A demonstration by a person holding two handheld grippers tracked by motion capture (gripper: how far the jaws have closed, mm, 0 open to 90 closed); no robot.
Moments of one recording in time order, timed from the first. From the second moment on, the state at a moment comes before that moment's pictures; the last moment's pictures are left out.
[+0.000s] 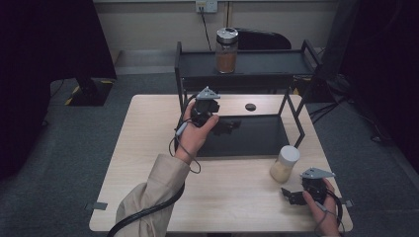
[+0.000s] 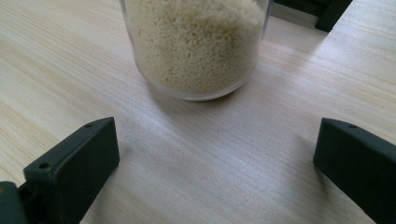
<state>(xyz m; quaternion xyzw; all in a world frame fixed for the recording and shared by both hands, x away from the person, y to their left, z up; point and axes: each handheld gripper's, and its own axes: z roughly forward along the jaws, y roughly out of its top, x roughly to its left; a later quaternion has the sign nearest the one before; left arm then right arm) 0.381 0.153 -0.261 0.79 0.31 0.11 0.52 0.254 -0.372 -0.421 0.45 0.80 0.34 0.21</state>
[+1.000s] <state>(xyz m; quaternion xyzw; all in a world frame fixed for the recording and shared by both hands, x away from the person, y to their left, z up) 0.362 0.161 -0.335 0.80 0.31 0.08 0.51 0.254 -0.372 -0.420 0.45 0.80 0.34 0.20</state>
